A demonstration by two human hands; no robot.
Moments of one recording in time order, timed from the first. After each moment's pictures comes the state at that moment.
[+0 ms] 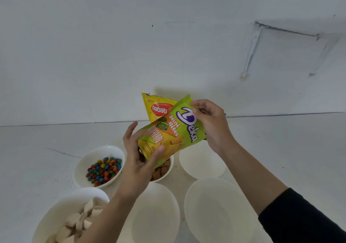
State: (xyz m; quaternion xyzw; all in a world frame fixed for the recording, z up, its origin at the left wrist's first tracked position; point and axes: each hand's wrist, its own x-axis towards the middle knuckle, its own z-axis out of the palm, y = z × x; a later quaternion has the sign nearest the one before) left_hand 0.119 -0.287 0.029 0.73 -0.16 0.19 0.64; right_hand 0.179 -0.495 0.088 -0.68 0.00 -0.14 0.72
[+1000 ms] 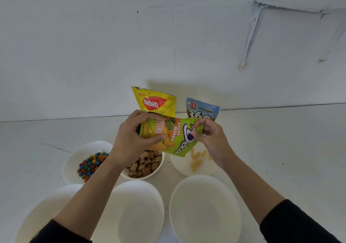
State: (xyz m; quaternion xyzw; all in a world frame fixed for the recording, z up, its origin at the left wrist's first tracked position) left_hand 0.172 -0.306 0.062 0.83 -0.22 0.15 0.49; right_hand 0.174 -0.548 0.013 -0.70 0.02 -0.04 0.71
